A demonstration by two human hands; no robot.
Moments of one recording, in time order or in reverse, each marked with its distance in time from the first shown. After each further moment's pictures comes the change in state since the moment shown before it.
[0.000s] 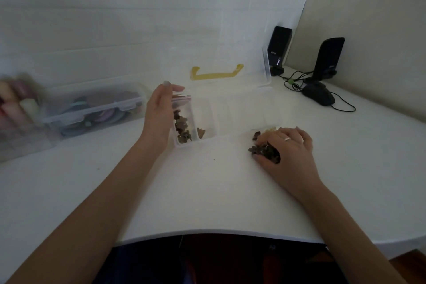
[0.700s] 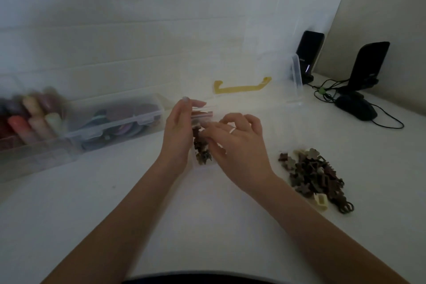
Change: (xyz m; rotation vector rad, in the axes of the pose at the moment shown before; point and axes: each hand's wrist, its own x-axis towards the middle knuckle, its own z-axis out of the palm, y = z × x) left_hand -0.003 0.000 0.004 -0.009 0.002 0.022; right_hand 0.076 -0.098 0.054 0.097 0.289 -0.412
